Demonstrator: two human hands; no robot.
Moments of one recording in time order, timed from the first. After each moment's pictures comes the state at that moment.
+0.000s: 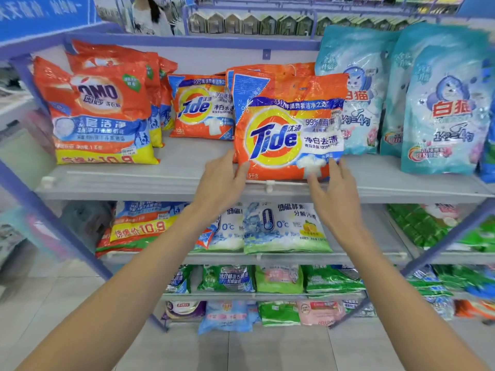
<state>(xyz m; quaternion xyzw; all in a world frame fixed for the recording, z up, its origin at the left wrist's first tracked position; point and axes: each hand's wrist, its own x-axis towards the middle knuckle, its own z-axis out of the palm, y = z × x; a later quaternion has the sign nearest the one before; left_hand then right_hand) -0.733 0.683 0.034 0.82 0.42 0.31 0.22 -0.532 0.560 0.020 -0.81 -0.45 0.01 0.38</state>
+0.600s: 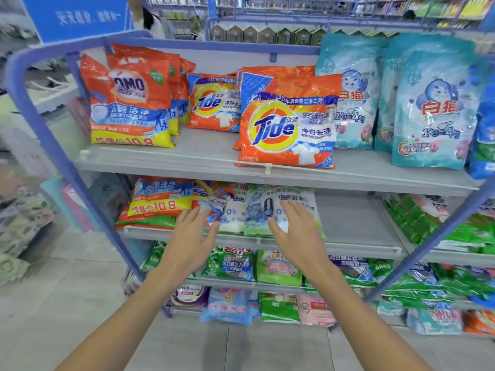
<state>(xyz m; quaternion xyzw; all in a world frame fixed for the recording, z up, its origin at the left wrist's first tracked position) -0.831 0.558 -0.047 0.81 0.53 0.19 0.17 -0.604 0.479 -0.030 -0.77 -0.57 0.11 0.27</state>
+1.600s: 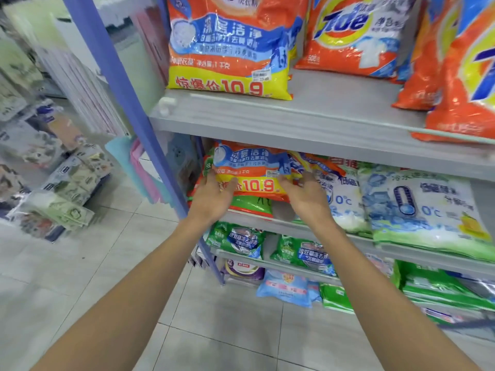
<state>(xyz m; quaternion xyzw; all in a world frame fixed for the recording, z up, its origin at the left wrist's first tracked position) -0.998 0.782 -0.157 0.64 0.65 0.21 0.34 -0.789 0.723 -0.128 -0.76 -0.42 0.36 0.34</state>
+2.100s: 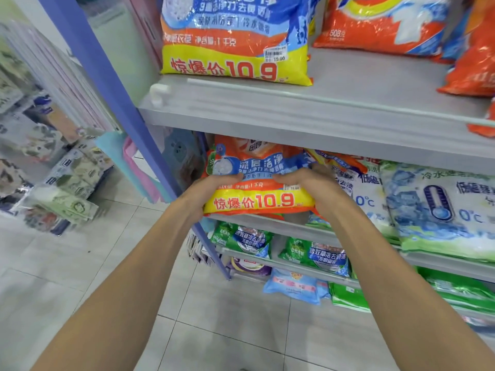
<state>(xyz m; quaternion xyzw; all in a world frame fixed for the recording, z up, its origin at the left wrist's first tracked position) -1.016 0.825 -0.169 0.42 0.58 0.22 0.66 -0.788 0.775 -0.135 -0.67 -0.32 0.54 0.40</state>
